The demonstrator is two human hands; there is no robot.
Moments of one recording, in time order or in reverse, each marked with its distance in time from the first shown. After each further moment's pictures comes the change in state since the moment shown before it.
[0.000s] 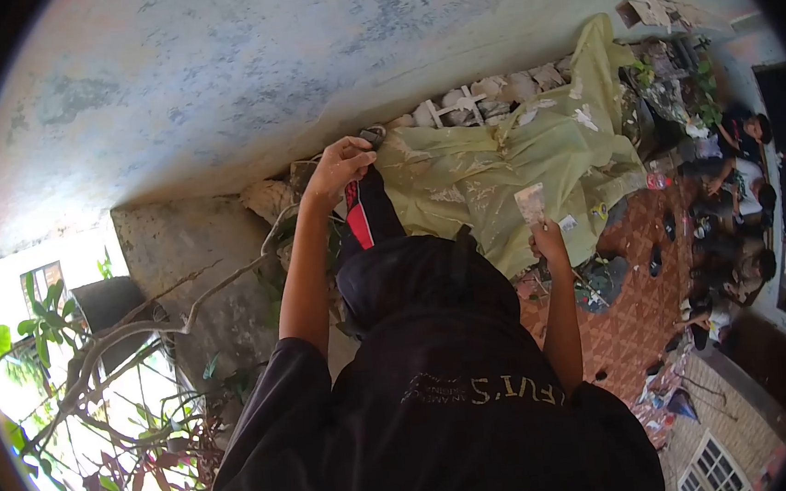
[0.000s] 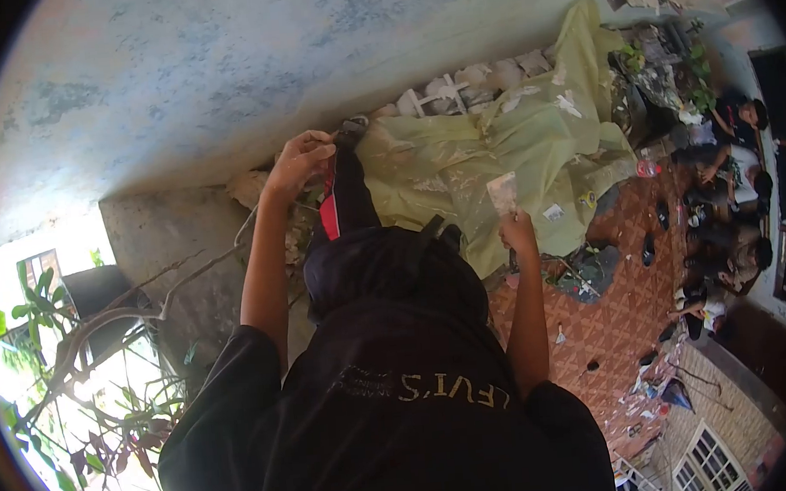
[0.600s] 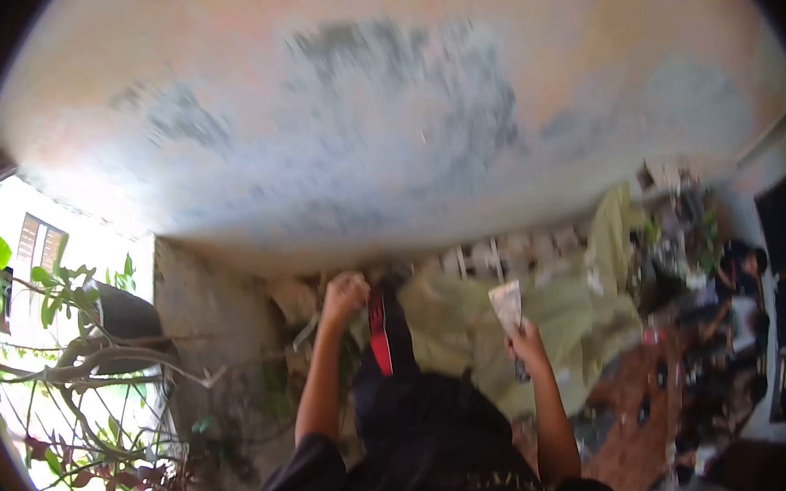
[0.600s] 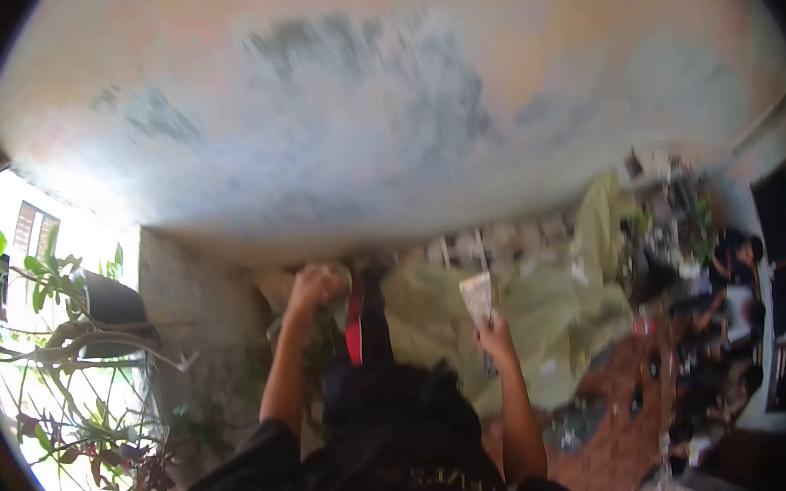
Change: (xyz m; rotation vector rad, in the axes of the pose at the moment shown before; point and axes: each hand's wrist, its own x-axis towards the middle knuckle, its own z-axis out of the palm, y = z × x) left_hand -0.023 -0.039 -0.078 -0.033 0.391 0.279; right_hand -0.001 -0.114 0.082 -0.071 -0.240 -0.365
